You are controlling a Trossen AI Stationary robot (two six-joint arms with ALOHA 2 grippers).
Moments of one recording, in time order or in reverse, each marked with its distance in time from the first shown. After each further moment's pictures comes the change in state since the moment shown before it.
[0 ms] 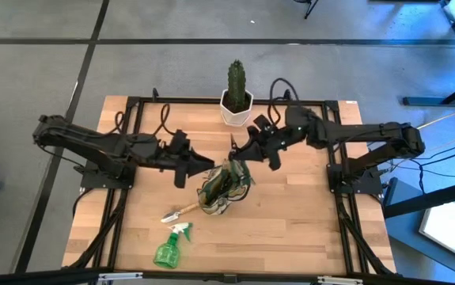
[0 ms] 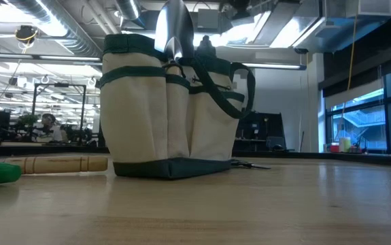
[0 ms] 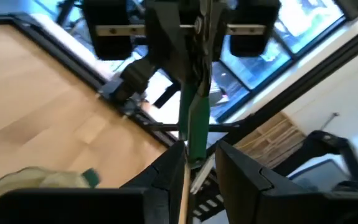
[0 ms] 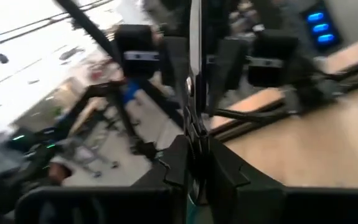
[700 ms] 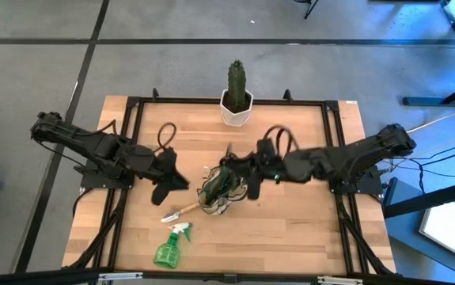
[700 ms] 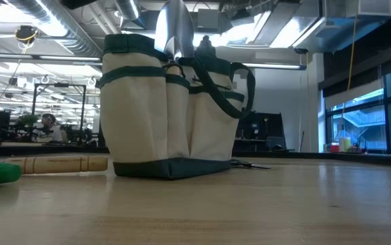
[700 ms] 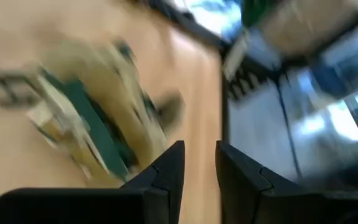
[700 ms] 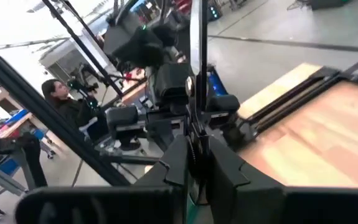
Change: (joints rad) left arm -0.110 -0.109 0.000 -0.512 0.181 0.090; right arm 0.398 0.135 0.251 -0.175 0.919 -0.039
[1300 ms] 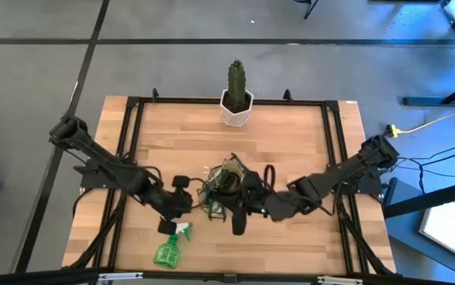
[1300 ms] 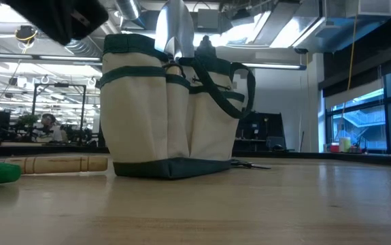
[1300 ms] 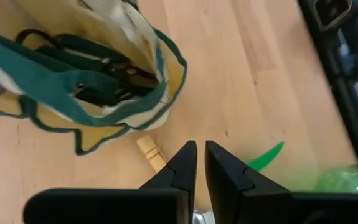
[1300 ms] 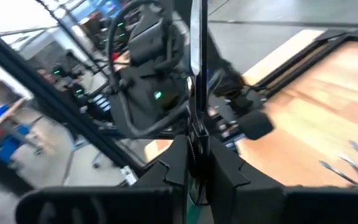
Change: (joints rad) left arm -0.201 0.385 0.000 -0.078 -0.154 0.387; right arm 0.169 0.216 0.147 -0.058 0.183 0.129
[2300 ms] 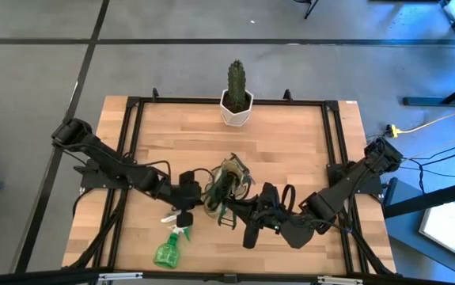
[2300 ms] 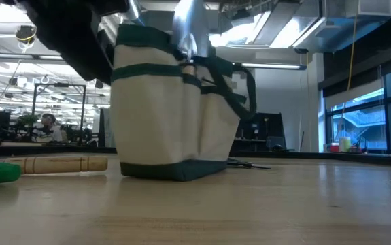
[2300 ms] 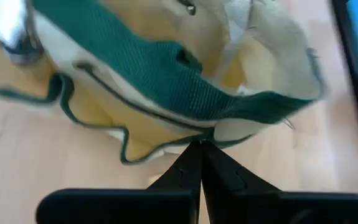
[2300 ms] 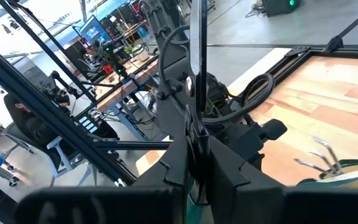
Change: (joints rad) left arm 0.117 0.036 -0.195 0.389 -0.028 -0.173; right arm 0.140 -0.003 0.000 -0.031 0.279 0.064
